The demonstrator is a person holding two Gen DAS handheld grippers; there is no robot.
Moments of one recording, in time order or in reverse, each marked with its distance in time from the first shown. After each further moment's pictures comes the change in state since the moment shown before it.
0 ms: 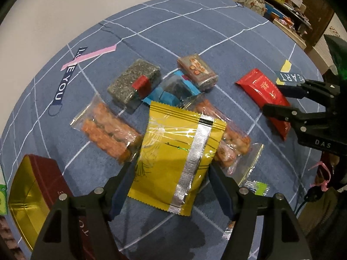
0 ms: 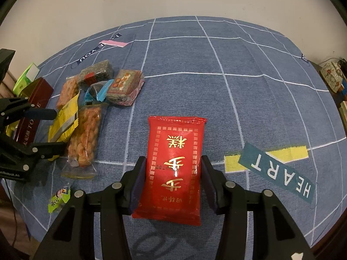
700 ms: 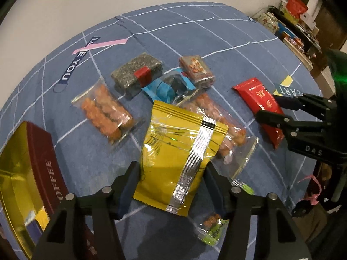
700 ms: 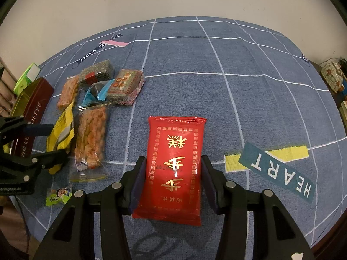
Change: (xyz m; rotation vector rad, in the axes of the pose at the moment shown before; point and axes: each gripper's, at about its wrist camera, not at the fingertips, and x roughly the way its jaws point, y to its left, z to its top) left arm -0.010 -0.012 -0.023 -0.160 -0.053 -0.018; right arm -0.002 0.000 0.000 0.002 0.001 0.002
